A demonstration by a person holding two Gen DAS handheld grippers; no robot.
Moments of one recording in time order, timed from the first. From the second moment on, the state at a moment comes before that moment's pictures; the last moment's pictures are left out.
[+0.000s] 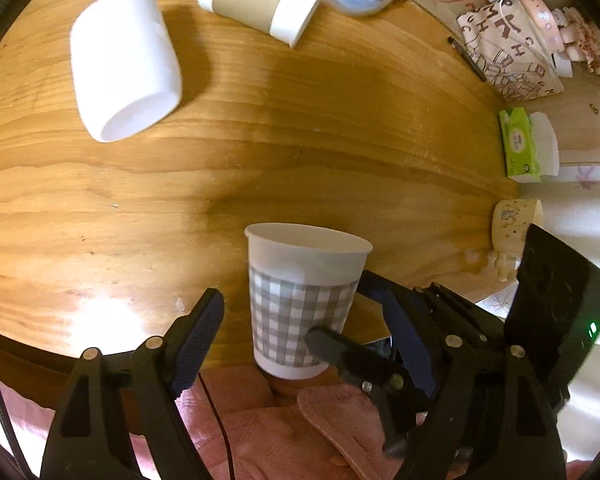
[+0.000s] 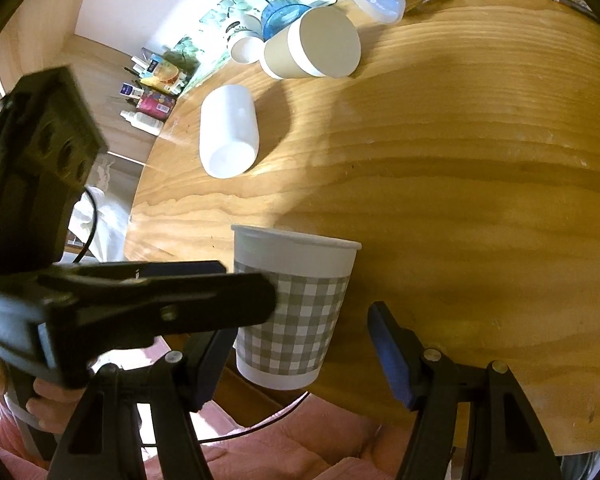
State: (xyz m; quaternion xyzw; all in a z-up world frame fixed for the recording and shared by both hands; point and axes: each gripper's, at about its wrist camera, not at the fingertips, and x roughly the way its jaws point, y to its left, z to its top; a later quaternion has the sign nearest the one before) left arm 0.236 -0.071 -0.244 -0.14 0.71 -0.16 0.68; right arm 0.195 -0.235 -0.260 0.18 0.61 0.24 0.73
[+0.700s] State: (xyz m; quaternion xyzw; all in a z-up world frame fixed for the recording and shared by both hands) left arm 0.191 0.000 -0.201 -0.17 0.63 -0.10 0.75; right arm 0.221 -0.224 -0.269 0.19 0.61 0.26 0.73
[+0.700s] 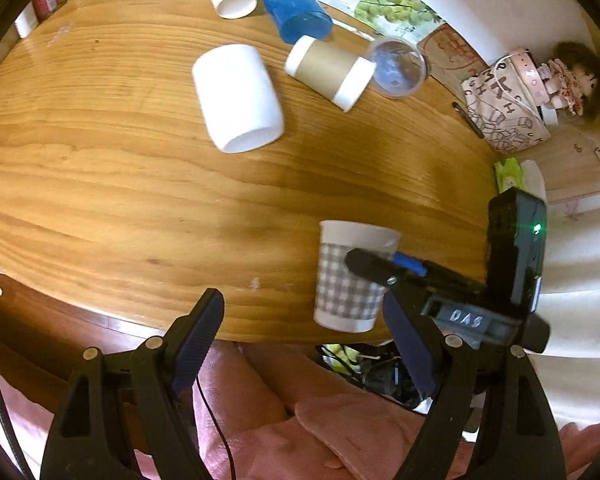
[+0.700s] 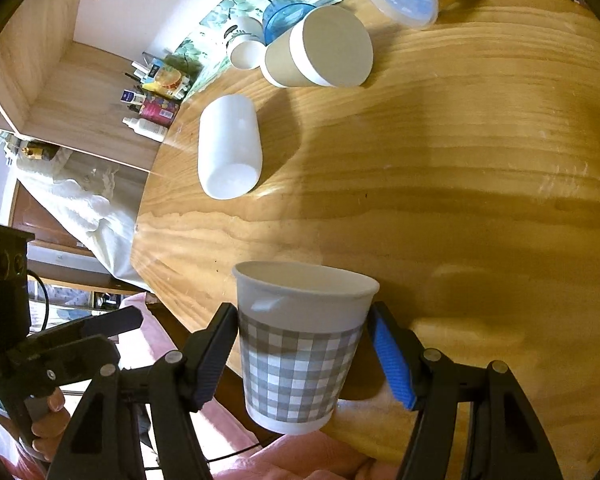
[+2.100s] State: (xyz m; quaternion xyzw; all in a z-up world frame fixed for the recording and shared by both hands) left arm 0.182 0.049 -0.172 -0.06 0.52 -0.16 0.84; right arm 0.178 -0.159 -0.228 0.09 0.42 0.06 0.90
